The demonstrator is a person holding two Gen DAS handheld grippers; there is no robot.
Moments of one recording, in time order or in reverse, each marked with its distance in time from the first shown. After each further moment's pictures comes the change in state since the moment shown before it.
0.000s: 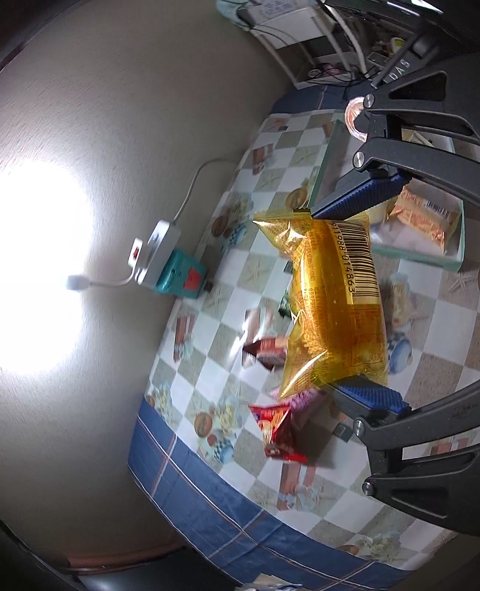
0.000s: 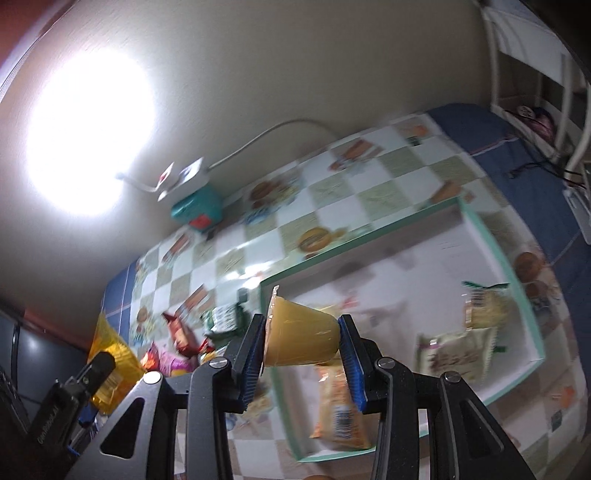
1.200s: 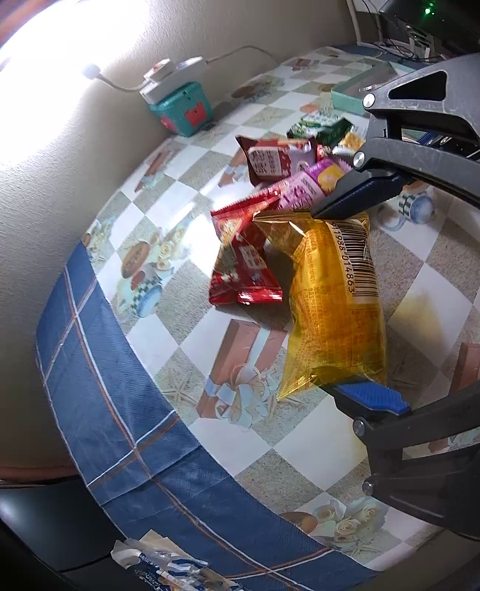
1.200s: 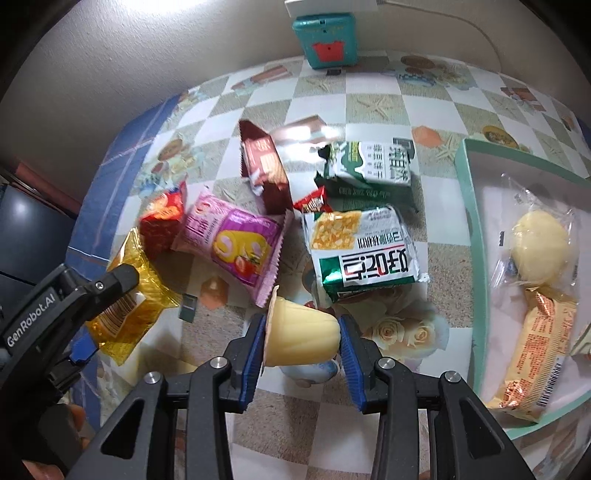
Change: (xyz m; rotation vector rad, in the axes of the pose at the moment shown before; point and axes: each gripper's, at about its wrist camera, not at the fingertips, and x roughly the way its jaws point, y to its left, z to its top) left arm 0.063 0.184 -0.017 -0.350 0.166 0.164; right arm 0.134 0.155 -0.127 -0.375 0.327 0.019
